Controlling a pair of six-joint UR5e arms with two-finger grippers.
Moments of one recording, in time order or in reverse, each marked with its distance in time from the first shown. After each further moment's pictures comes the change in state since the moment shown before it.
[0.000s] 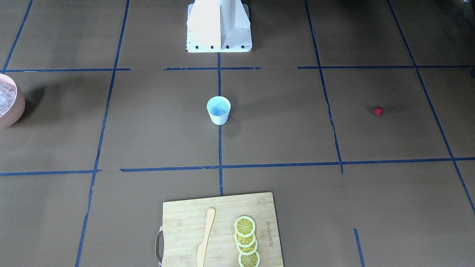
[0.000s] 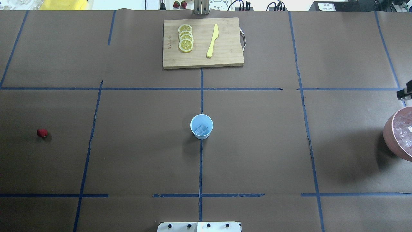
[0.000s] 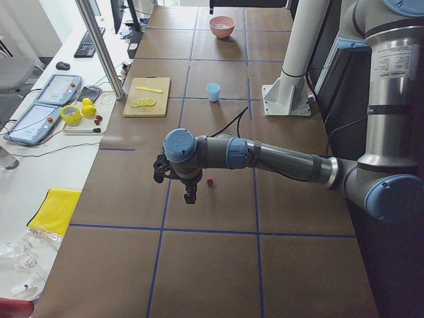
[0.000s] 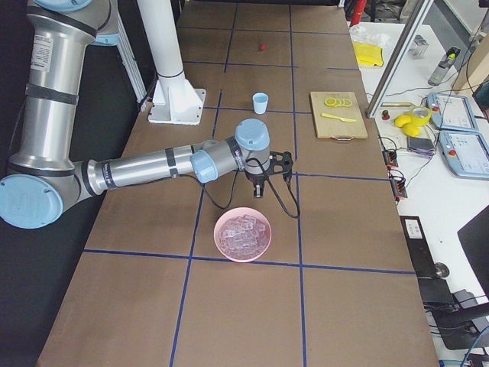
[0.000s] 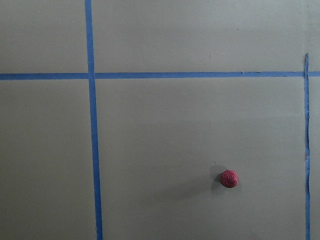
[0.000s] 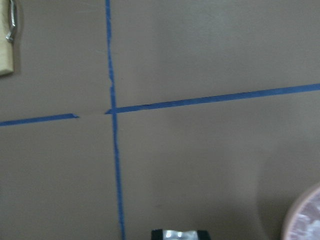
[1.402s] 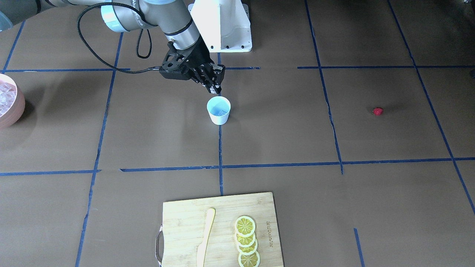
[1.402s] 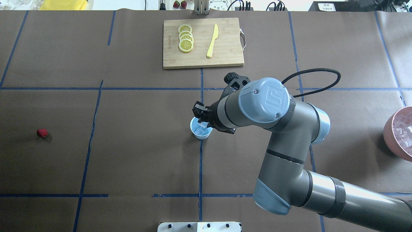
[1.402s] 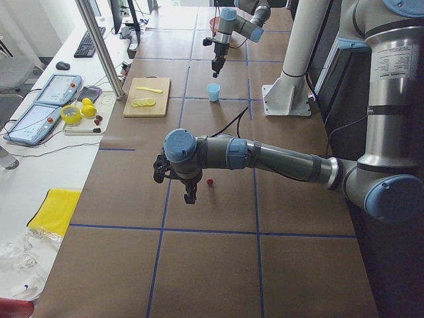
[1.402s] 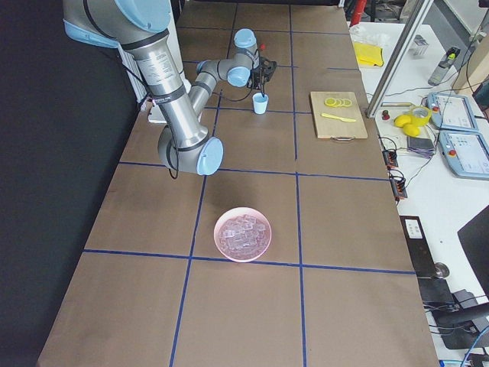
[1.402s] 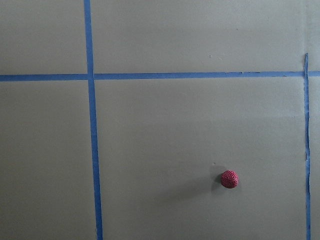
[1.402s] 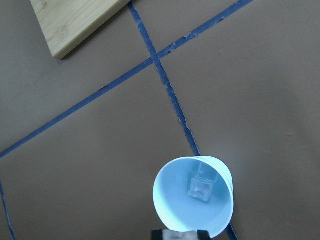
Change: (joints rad) left arm 0.001 -0.001 0.003 -0.002 0.000 0.001; right arm -0.797 0.683 -0.197 0.000 -0.645 0.997
